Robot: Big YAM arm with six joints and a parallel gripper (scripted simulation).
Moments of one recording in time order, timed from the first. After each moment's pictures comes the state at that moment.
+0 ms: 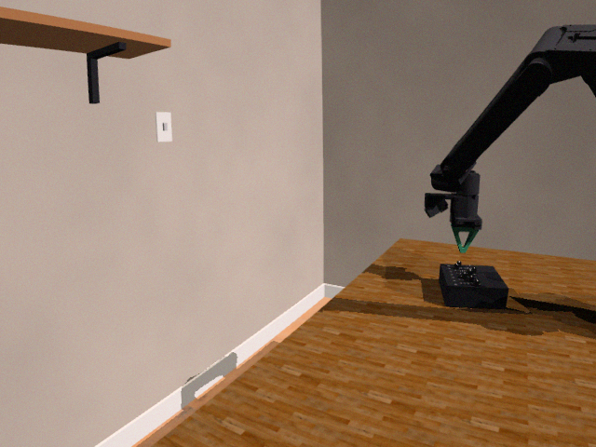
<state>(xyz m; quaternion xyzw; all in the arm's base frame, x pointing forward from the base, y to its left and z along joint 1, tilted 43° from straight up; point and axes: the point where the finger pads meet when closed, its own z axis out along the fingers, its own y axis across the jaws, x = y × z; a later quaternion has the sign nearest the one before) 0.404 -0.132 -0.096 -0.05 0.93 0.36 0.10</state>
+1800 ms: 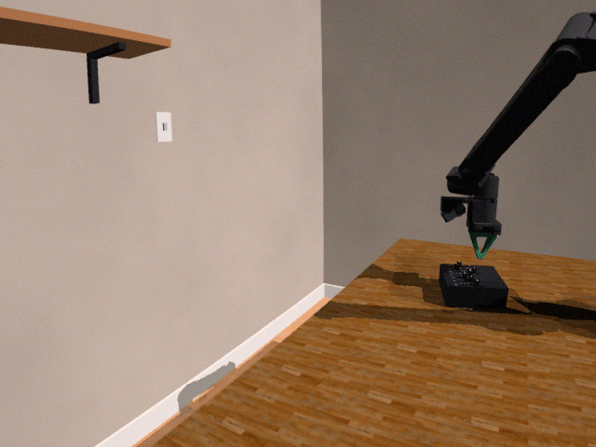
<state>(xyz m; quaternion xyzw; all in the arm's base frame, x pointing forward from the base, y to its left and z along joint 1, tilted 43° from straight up) 0.361 -0.101 -0.078 -0.05 0.93 0.36 0.10</state>
